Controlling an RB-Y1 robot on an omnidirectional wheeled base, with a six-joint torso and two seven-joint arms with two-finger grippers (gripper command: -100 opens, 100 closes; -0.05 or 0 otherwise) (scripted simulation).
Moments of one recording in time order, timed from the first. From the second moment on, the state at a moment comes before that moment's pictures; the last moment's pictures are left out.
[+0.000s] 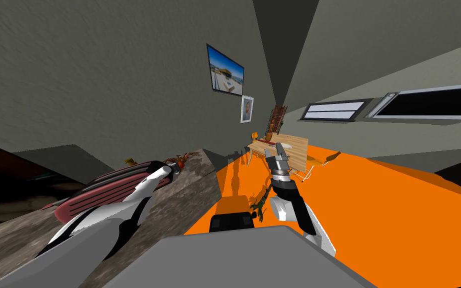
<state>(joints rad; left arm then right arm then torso) -0.58 0.68 0.19 -0.54 0.89 0.44 -0.21 0.46 -0.05 0.04 -2.33 0.04 -0.39 -0.06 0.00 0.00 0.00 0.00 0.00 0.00</state>
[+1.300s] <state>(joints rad) -0.67 0.69 0.12 -0.43 0.80 0.39 -0.05 0.46 -0.05 0.03 -2.33 0.04 -0.39 -0.06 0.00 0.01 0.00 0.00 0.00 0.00</state>
